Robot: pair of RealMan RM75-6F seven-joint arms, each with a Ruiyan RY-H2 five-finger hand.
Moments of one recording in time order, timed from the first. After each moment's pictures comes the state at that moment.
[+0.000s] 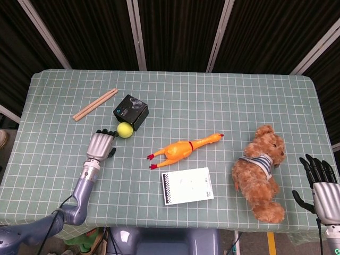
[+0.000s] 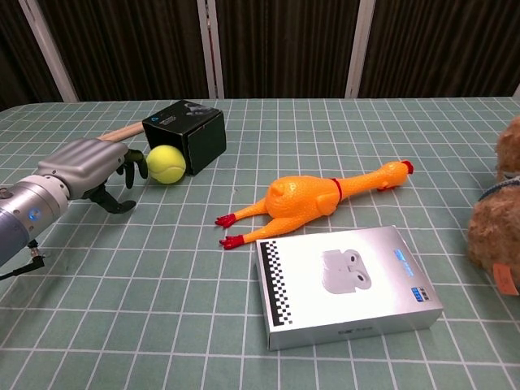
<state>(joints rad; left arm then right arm) -0.64 -1.87 -0.25 -0.95 1.25 1.04 0.39 0.03 -1.05 0.03 -1.62 -1.57 1.52 0.05</state>
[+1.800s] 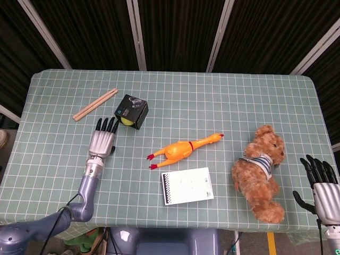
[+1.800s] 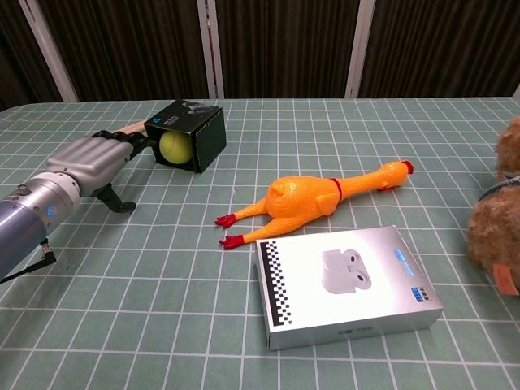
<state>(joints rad) -0.68 -1.90 -0.26 -0.95 1.14 1.05 0.55 0.03 -1.04 0.02 -1.62 -1.57 1.52 0.06</state>
